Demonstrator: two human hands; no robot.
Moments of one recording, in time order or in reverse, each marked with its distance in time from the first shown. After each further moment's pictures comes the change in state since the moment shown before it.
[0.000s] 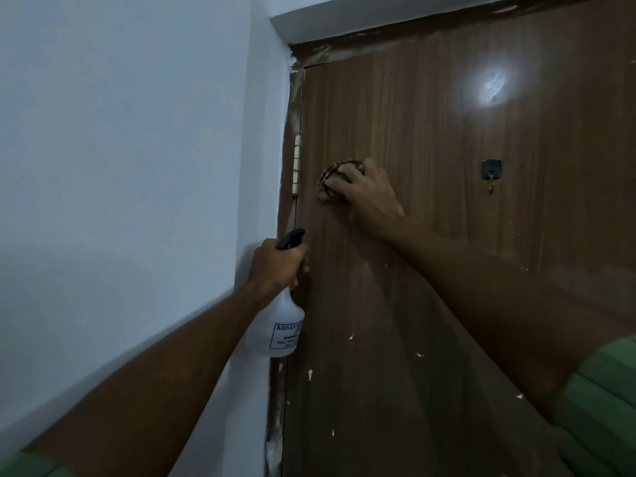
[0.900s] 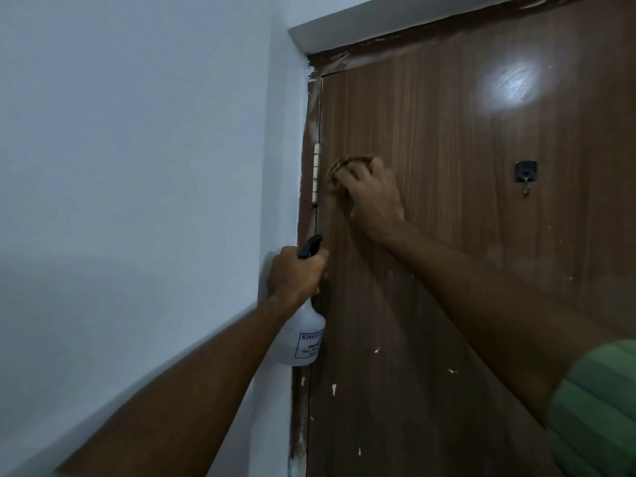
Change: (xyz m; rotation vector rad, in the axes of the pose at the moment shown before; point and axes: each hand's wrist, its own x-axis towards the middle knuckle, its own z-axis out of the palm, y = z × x) left_hand 0.014 -0.009 0.002 0.015 0.128 0.000; right_hand 0.031 -0.028 0.021 0.028 0.155 0.130
